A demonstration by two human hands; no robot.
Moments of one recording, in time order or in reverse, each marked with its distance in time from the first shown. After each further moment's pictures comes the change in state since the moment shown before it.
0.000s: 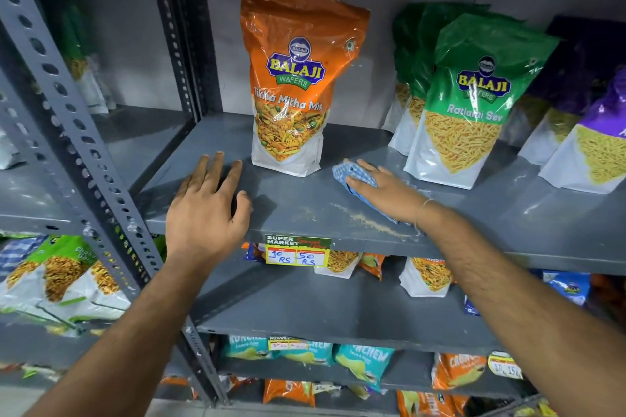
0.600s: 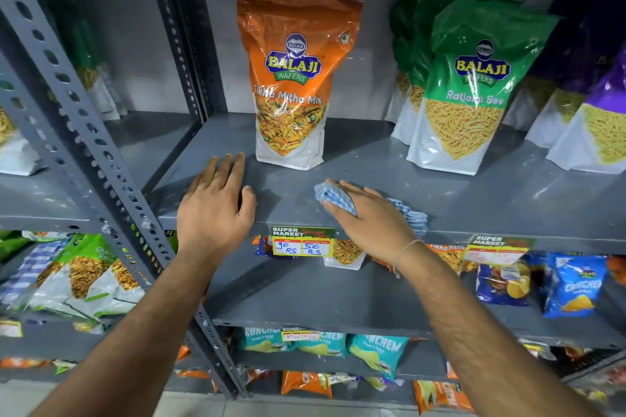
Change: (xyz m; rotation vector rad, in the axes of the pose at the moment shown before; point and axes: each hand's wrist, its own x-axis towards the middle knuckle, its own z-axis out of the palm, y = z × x) left_hand 0.001 -0.002 0.003 0.016 -0.032 0.017; right_hand -0.067 -0.042 0.050 -0.070 0.185 -0.184
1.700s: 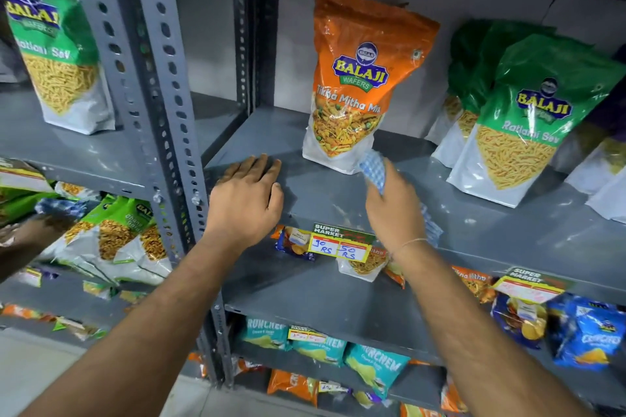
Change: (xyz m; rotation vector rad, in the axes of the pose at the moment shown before) left_hand -0.010 -0.032 -0.005 0.030 0.007 0.009; right_hand 0.032 -0.044 0.022 0.182 0.387 0.119
